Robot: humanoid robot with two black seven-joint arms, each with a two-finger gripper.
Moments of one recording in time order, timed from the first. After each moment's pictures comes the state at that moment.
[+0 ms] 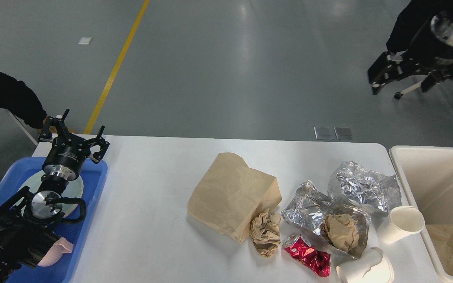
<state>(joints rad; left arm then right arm) -0.59 0.26 -1.03 -0.45 -0.12 -0.53 -0.24 2.14 -0.32 -1.20 0.96 -0.33 0.96 -0.03</state>
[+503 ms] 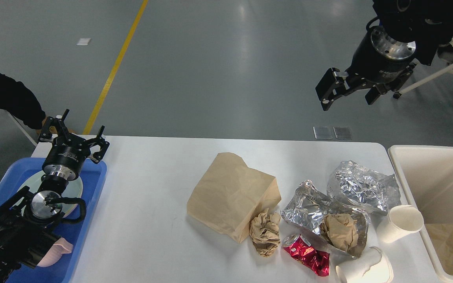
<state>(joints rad) -0.59 0.26 -1.03 -0.45 -0.12 -0.53 -0.24 2.14 -0.27 -1.12 1.00 -0.34 0.96 -0.03</state>
